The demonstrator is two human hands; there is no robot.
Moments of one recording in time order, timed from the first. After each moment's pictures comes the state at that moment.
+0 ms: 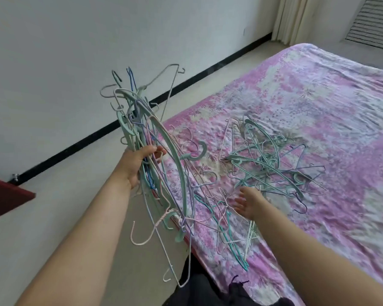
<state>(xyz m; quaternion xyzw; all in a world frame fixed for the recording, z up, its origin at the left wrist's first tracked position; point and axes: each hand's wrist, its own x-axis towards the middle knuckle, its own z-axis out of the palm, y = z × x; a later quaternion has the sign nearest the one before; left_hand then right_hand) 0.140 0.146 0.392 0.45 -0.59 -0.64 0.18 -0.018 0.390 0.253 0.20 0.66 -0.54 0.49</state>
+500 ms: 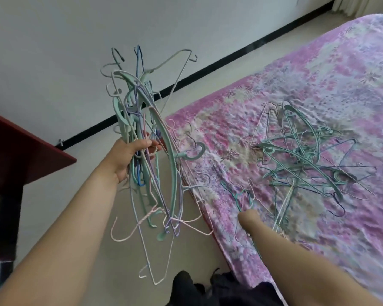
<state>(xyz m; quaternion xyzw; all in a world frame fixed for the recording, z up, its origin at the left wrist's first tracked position) 0.223 0.139 0.425 0.44 -0.62 -0.63 0.17 0.065 0.373 0.176 -0.09 0.85 -0.15 0.50</state>
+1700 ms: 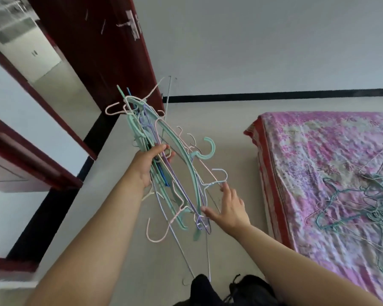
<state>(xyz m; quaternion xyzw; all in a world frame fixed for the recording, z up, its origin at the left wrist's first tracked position) 0.692 0.246 0.397 0.53 -0.29 -0.65 0.46 0.483 0.363 0.272 -0.62 0.70 -0.18 0.29</state>
